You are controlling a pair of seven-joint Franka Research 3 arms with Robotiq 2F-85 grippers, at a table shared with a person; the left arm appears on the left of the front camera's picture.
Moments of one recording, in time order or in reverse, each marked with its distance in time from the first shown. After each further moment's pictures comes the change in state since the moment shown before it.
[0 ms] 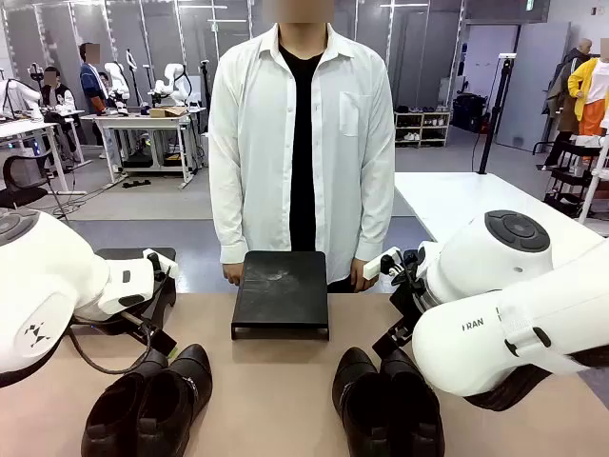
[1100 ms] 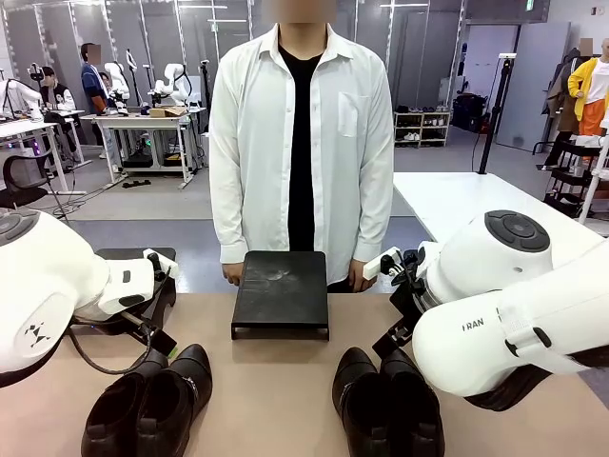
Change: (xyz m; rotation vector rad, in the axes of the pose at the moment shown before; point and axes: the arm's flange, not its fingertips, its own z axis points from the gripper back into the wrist) left arm 0.000 0.000 0.000 0.000 0.000 -0.001; right arm 0.000 0.000 0.000 0.000 0.000 0.002
